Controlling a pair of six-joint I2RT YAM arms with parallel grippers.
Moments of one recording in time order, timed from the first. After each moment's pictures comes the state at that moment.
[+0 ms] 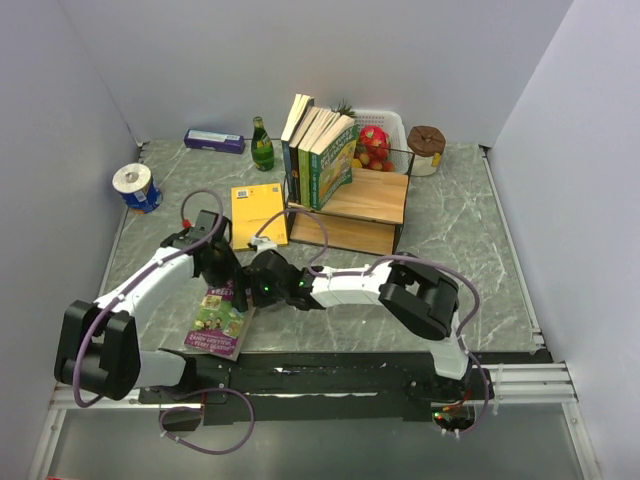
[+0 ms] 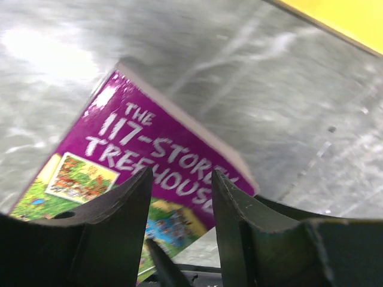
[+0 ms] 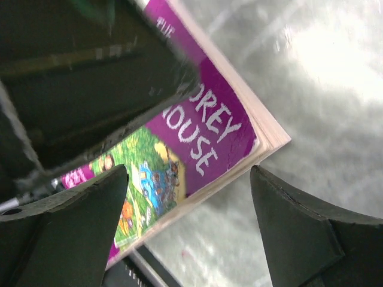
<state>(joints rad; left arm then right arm) -0.31 1.31 0.82 -0.66 -0.07 -0.81 1.12 1.98 1.23 0.07 0.05 0.74</state>
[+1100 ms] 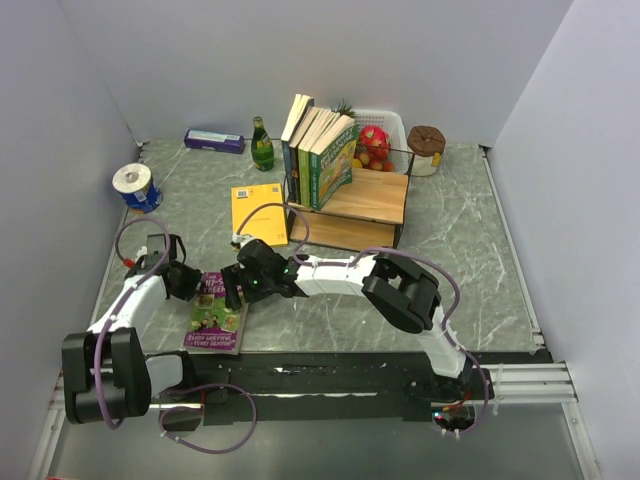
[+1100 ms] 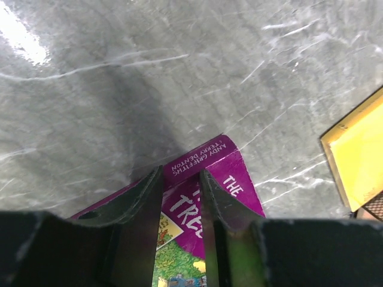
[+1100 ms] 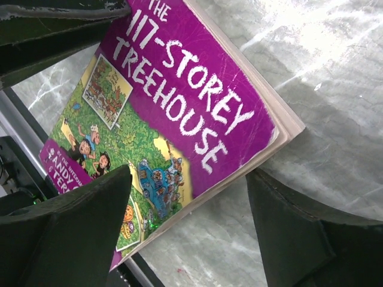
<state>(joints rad) 0.10 1.19 0.56 -0.46 -0.05 -1.01 1.10 2.13 1.46 -0.08 -0.10 0.63</state>
